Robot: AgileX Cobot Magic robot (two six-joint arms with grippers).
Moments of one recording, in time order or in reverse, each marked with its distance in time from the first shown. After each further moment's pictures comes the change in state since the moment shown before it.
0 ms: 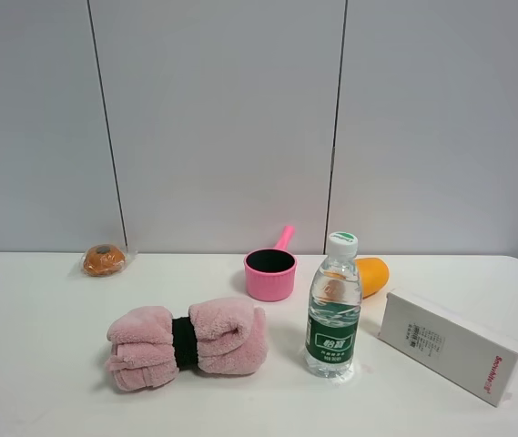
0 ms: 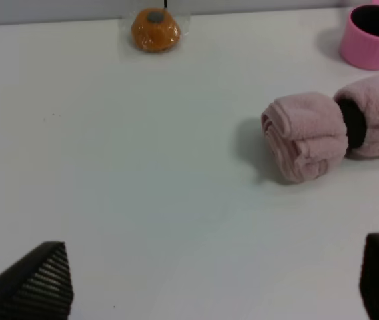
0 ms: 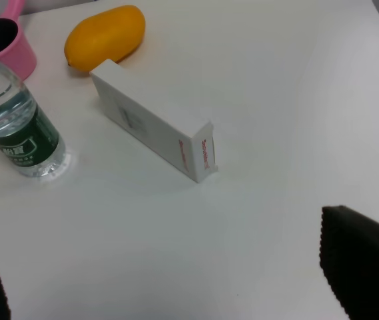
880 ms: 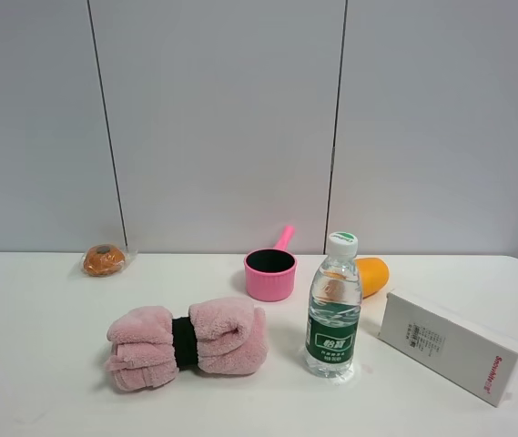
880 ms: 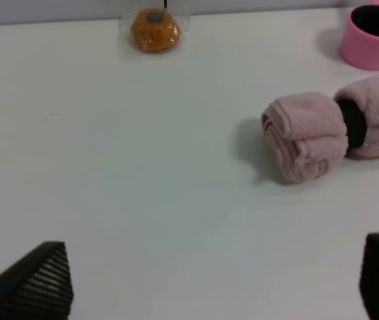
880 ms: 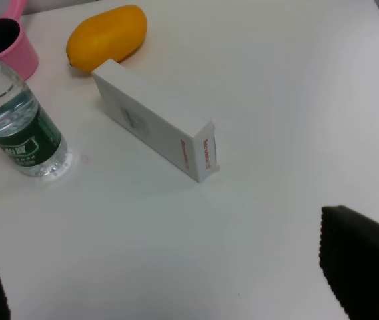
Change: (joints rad) left arm 0.000 0.000 0.000 0.000 0.000 0.000; right arm 0.000 0.000 0.000 0.001 0.000 0.000
